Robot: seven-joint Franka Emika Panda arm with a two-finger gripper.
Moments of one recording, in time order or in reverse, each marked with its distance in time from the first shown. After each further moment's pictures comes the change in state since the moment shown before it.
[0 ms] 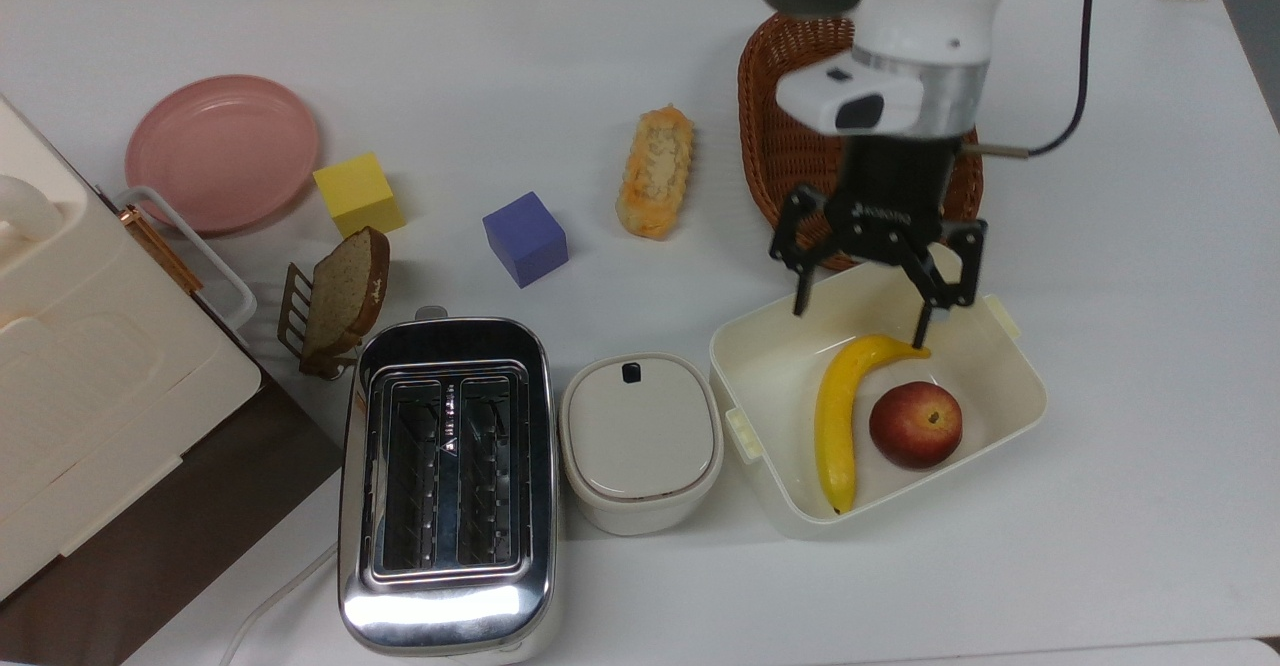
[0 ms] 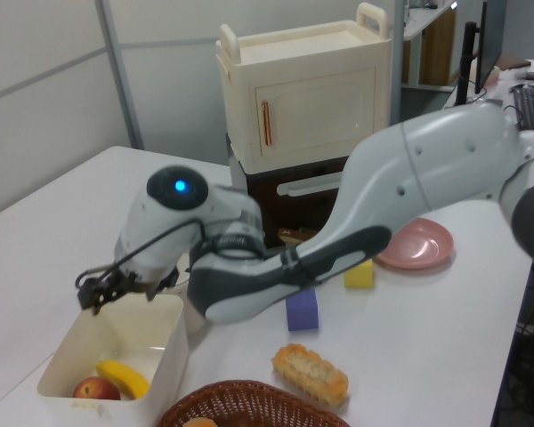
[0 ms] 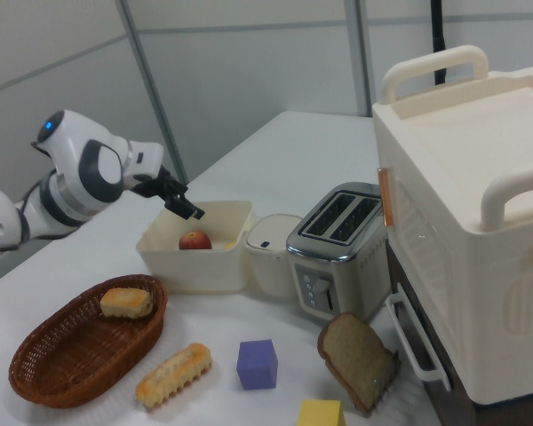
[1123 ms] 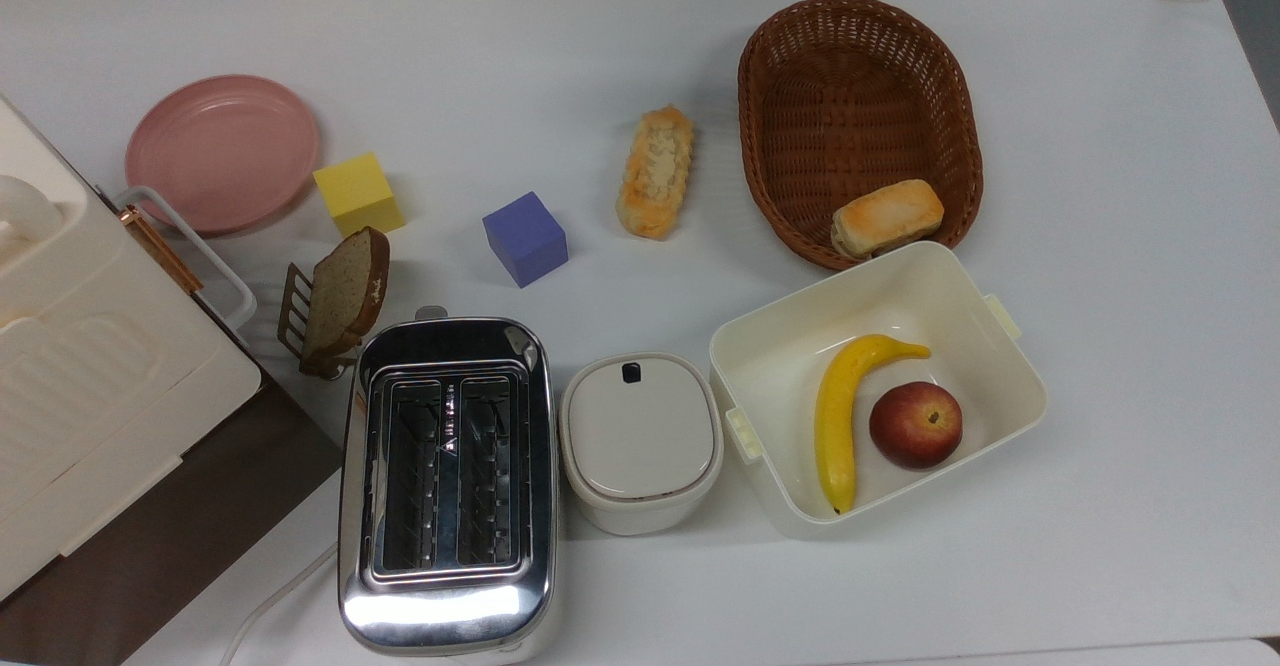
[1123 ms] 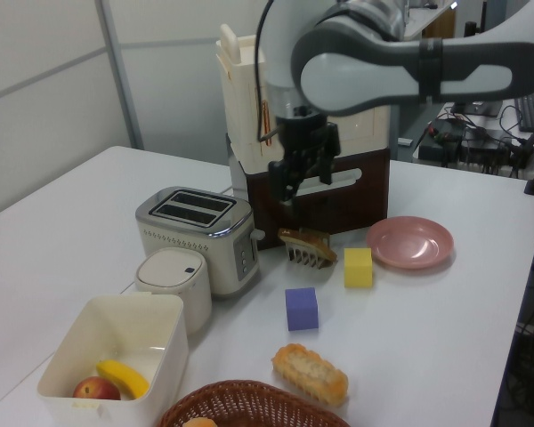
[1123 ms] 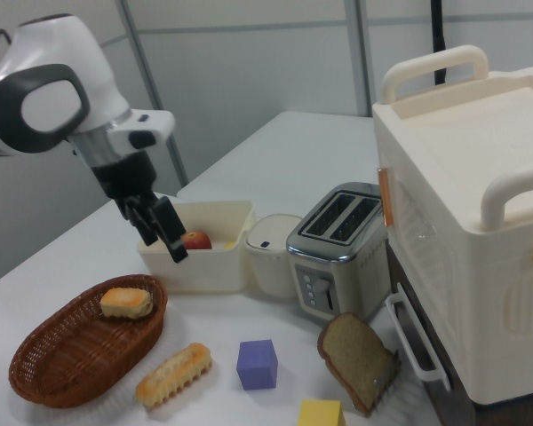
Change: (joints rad) arm -0.172 -0.525 -0.131 -0.187 0.417 -0.829 -0.911
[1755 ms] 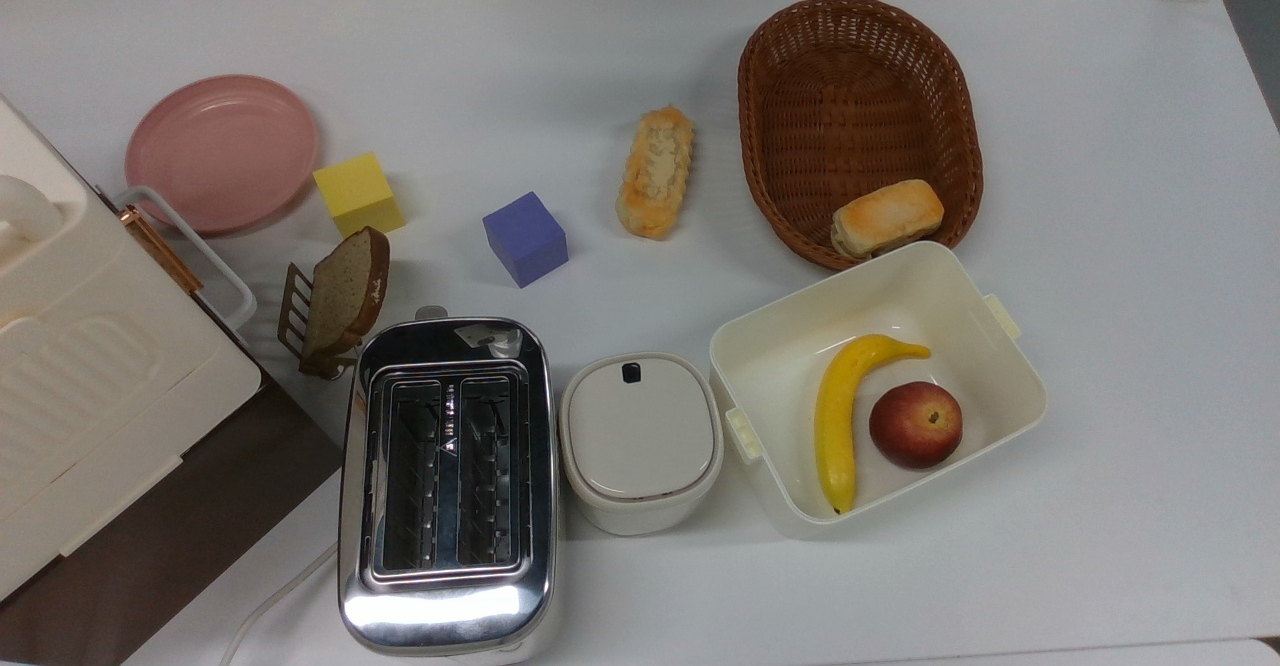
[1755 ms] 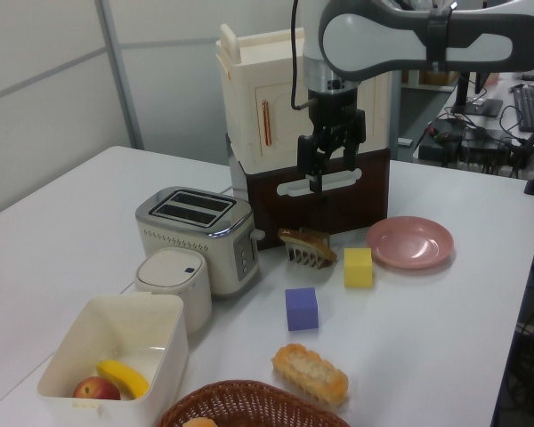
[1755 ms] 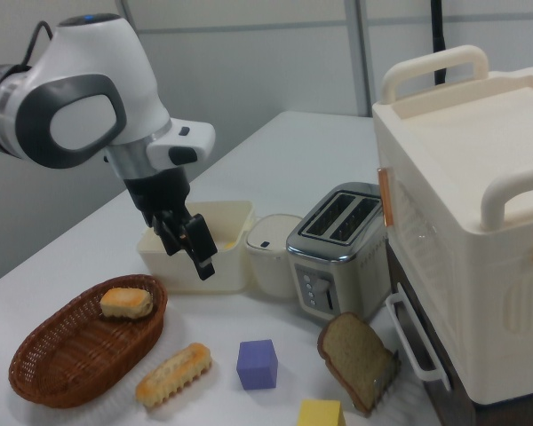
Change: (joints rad) arm -0.104 -0.006 -0.051 -0.010 0.101 0.003 -0.129
